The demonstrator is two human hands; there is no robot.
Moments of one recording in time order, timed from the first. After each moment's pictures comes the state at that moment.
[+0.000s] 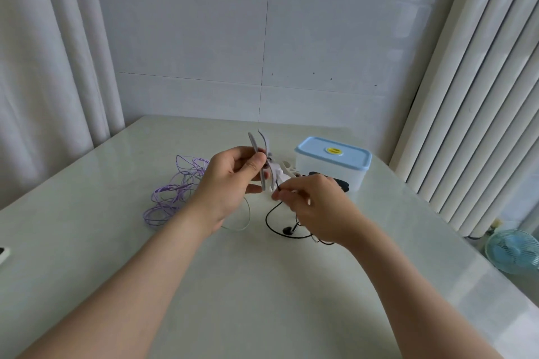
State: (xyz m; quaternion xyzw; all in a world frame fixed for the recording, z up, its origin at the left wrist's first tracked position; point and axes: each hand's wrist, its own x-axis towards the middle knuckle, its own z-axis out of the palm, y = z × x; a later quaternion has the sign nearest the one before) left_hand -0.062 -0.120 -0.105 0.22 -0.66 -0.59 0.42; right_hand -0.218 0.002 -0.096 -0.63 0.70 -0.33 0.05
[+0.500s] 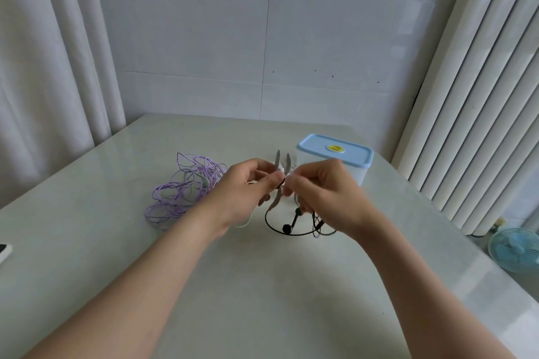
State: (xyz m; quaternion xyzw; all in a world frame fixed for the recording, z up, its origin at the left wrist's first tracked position) left_hand -0.067 -0.109 -0.110 0.27 -0.72 -0.55 0.32; right_hand -0.211 0.017 -0.077 -0.59 0.63 -0.47 0.17
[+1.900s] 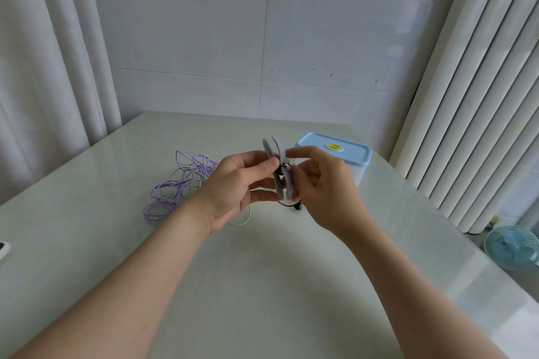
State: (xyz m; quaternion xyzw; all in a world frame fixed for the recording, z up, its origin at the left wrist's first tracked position) left_hand -0.059 -0.105 -0.096 0.14 -0.60 -0.72 0.30; right_hand -0.208 0.006 -0.092 -0.55 0.66 -0.51 0.05
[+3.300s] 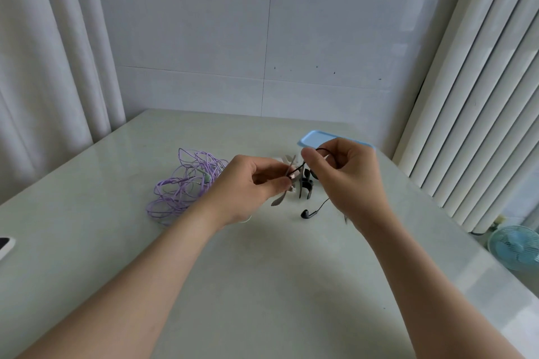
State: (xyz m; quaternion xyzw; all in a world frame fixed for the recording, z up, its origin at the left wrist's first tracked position) left_hand -0.062 -0.103 -0.105 0.19 -0.78 -0.51 0.32; right_hand -0.221 0.011 -0.078 -0.47 0.65 -0.60 0.03
